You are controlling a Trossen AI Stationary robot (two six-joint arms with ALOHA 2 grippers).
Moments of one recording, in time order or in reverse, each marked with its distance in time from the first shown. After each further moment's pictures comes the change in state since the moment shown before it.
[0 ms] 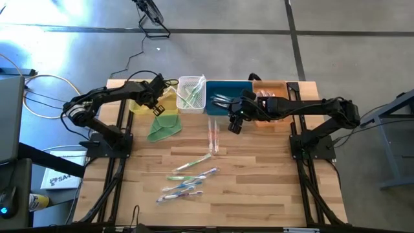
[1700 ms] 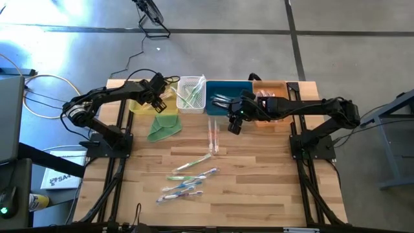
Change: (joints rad) left arm -0.001 -0.005 0.001 0.116 -0.021 0.071; right arm 0.000 0.000 0.000 0.014 -0.026 0.000
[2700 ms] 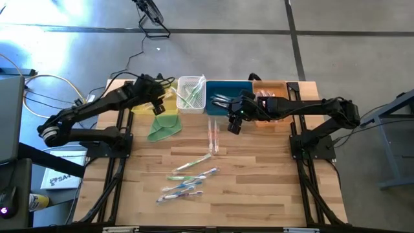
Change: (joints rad) left arm -0.166 -0.413 -0.001 0.004 0.139 0.249; right arm 0.000 0.000 0.000 0.011 0.000 0.000
